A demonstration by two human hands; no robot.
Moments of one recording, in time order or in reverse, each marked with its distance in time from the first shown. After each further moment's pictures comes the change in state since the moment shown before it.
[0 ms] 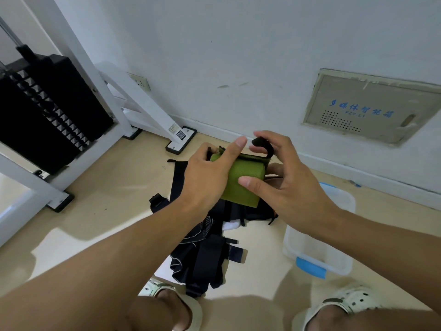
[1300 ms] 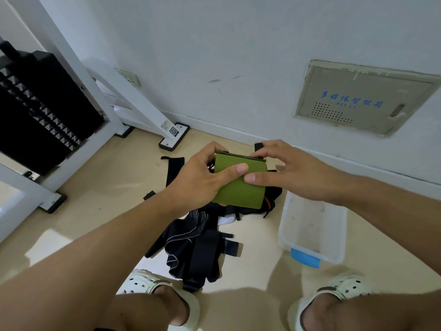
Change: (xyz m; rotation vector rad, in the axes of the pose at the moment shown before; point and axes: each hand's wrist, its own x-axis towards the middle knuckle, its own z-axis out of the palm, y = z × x) left_hand 0.000 -0.005 -0.013 0.179 -0.410 0.051; right_hand 0.020 0.001 -0.044 -0.205 -0.292 0.402
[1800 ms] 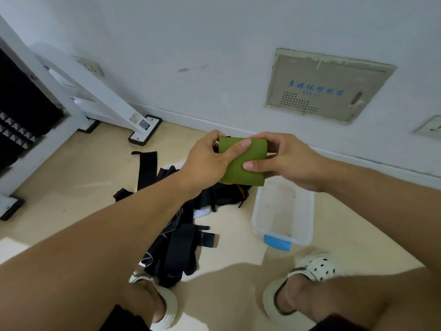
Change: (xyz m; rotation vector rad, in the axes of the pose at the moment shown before) left_hand 0.046 -0.004 0.065 0.028 0.060 -0.065; right_hand -0.007 0.046 -0.024 0.438 0.098 0.046
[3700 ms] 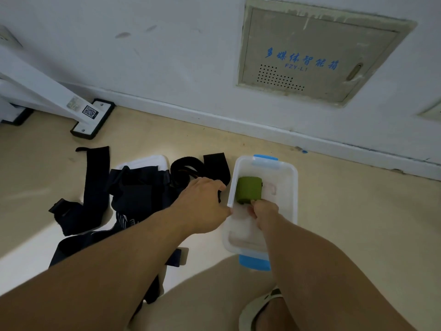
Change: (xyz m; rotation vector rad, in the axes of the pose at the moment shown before) left_hand 0.085 -0.082 0.094 0.838 -0.483 -0.083; right_hand 0.135 0.339 -0.069 0.510 0.848 0.883
